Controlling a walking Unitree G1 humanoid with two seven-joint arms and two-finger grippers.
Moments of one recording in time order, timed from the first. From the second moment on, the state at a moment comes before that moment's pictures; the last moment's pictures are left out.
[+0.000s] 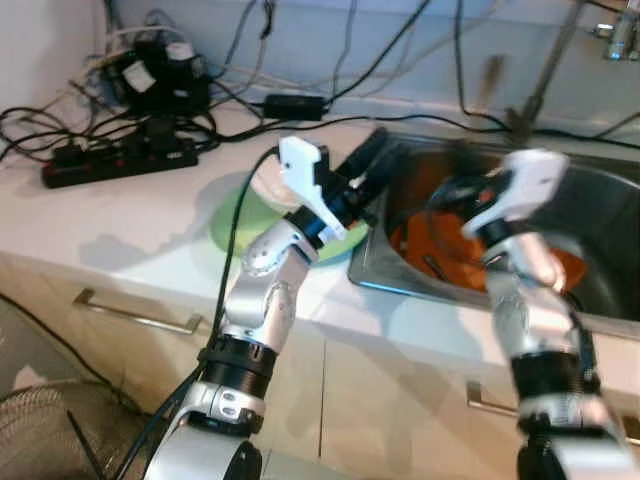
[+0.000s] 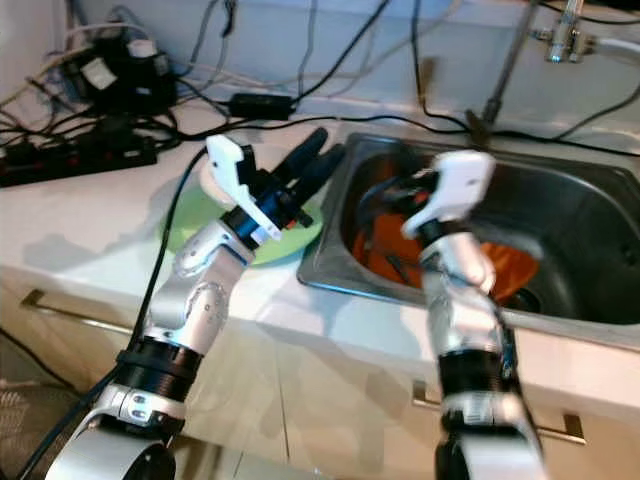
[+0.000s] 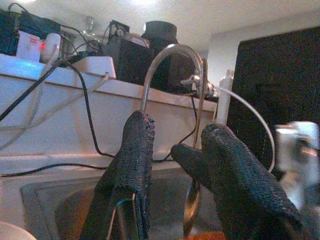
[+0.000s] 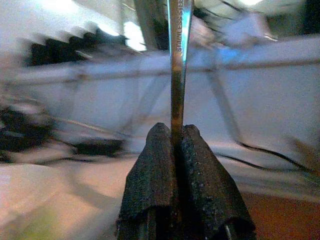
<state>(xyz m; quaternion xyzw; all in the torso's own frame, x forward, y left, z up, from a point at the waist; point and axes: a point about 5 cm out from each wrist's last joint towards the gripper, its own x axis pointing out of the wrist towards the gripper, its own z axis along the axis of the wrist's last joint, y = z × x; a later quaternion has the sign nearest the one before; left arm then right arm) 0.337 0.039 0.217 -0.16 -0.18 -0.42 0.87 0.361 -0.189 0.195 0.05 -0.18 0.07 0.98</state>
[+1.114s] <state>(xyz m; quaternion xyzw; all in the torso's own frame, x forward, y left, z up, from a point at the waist) 0.311 0.033 0.149 -0.03 -0.06 -0.46 0.89 0.375 -0.207 0.137 0.03 -0.04 -0.03 1.00</state>
